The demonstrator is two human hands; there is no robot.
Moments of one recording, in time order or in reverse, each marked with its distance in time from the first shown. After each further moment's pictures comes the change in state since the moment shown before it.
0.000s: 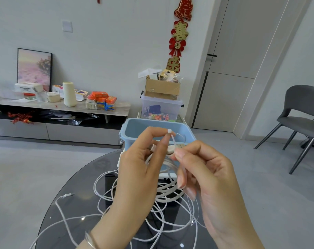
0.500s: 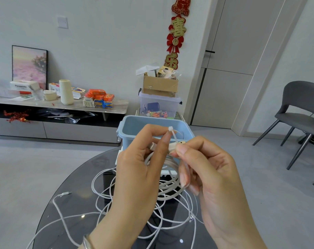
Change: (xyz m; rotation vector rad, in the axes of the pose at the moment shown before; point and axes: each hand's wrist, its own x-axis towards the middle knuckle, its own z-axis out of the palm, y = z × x) left_hand -0.006 0.006 0.006 0.012 0.018 0.062; right_hand -0.002 -0.003 0.000 0.036 0.016 -0.017
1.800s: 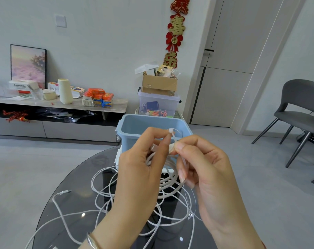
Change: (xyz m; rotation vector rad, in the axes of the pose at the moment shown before) left_hand -0.004 -0.007 0.004 0.086 -0.009 0.028; right_hand 0.003 0.002 -0.002 0.043 0.015 0.040
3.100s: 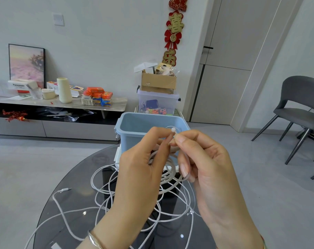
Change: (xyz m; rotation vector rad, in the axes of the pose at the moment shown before) left_hand -0.004 0.001 0.003 0.055 -0.043 0.082; right_hand 0.000 0.001 -0.004 0.031 0.017 -0.025
